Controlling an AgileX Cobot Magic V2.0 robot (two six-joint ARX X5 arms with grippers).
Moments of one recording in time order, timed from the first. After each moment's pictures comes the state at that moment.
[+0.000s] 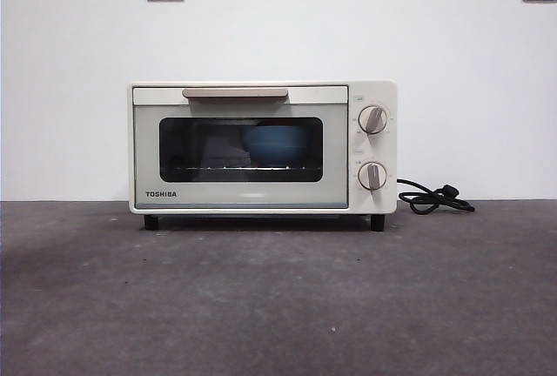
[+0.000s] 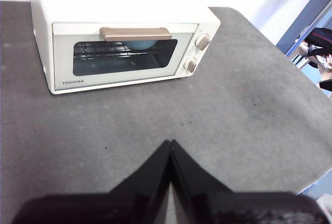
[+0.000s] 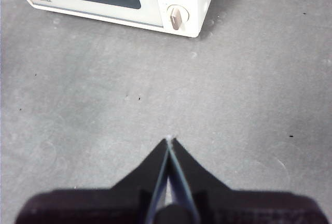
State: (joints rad) left arm -0.02 0.70 1.19 -1.00 0.53 -0.07; right arm 0.36 0.88 1.06 -0.89 -0.03 0.08
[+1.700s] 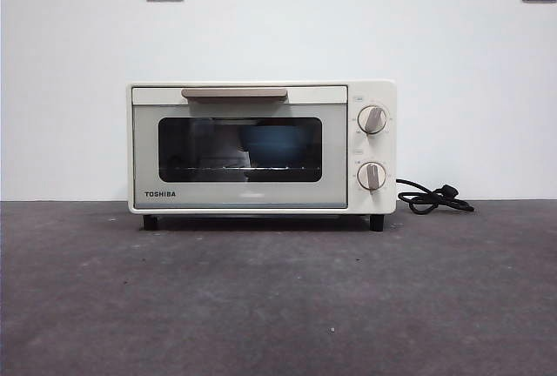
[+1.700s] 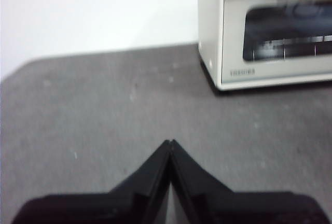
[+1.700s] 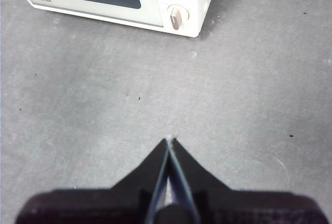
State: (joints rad) left arm 0.02 0.02 0.02 -0.13 0.02 0.06; right arm 0.36 0.88 1.06 -0.89 -0.03 0.08
